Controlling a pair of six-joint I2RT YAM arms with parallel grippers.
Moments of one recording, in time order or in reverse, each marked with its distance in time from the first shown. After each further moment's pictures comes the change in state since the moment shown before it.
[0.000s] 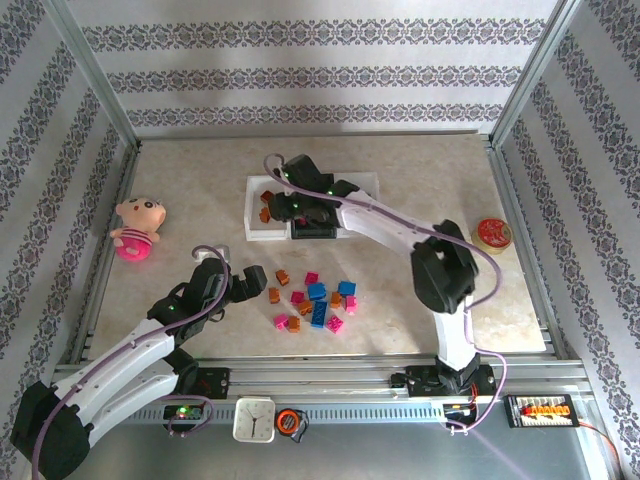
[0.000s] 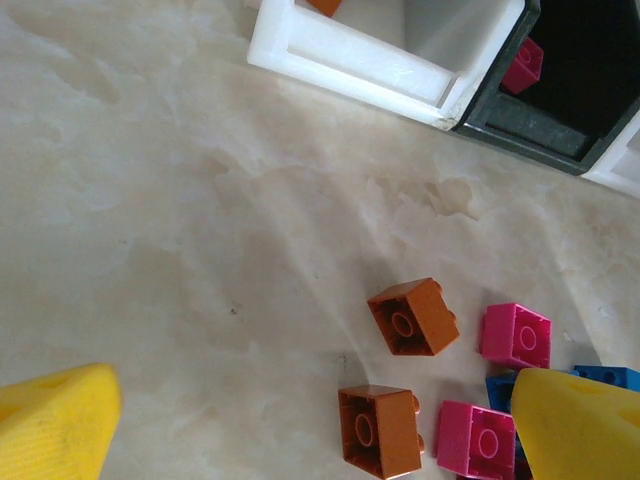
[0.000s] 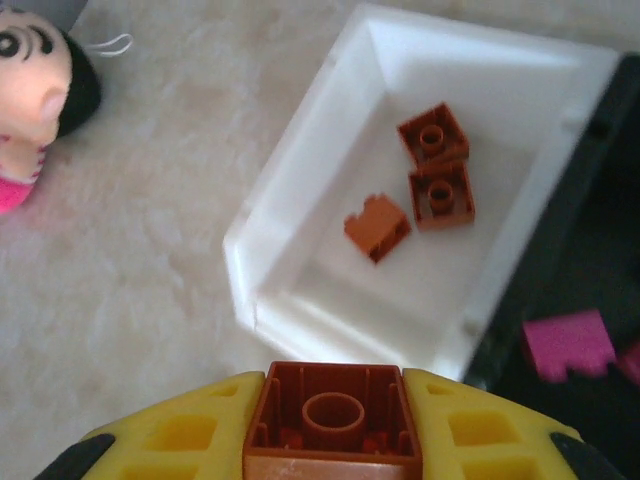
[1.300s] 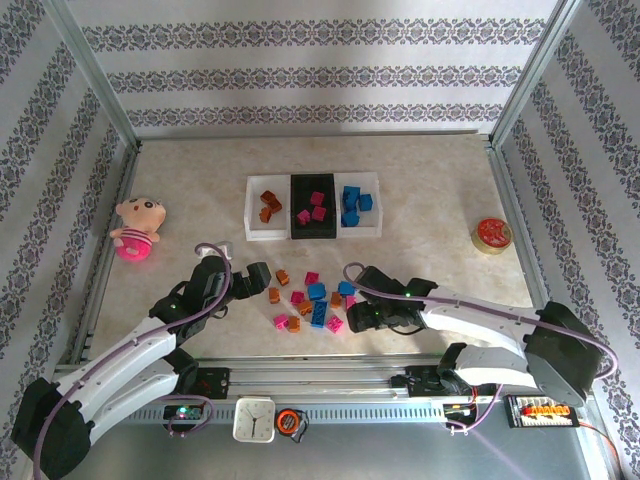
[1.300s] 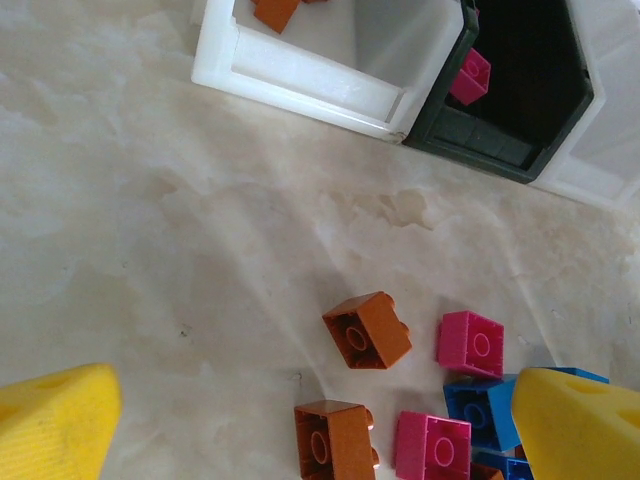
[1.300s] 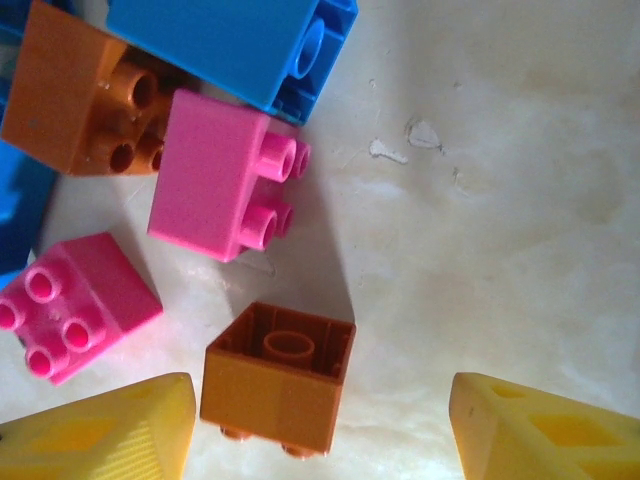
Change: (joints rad) left arm 0.000 0.025 0.000 0.085 0.038 0.007; right arm 0.160 -0.845 -1.149 -0.159 0.117 0.285
